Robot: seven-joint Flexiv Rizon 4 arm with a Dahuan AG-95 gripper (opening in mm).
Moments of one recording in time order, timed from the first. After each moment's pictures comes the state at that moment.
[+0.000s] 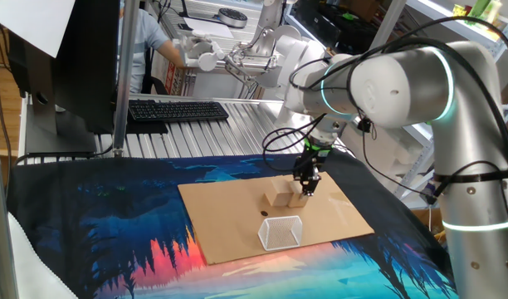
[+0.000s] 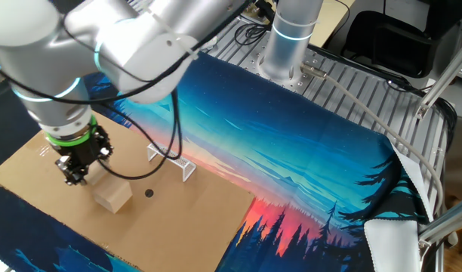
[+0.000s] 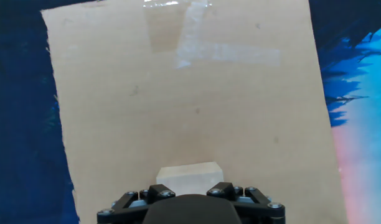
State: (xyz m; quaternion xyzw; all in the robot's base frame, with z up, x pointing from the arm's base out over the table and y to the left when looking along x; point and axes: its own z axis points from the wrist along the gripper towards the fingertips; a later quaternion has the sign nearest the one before) arm 0.669 -0.191 0.042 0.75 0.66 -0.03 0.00
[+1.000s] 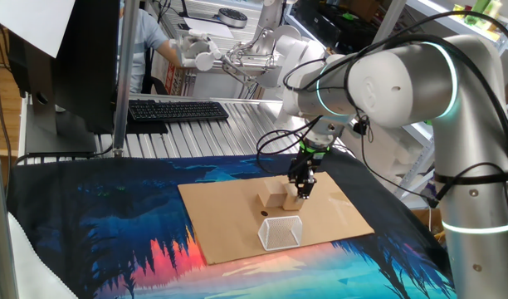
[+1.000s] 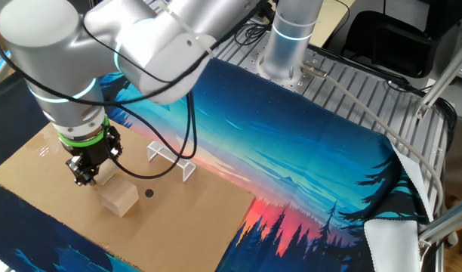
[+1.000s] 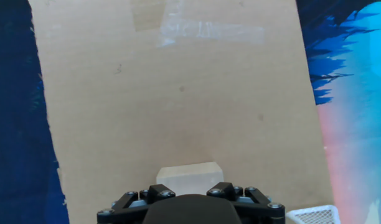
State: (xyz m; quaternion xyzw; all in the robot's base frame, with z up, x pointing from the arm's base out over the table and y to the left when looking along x) arm 0.666 -0.182 0.040 0.74 0.67 -0.04 0.01
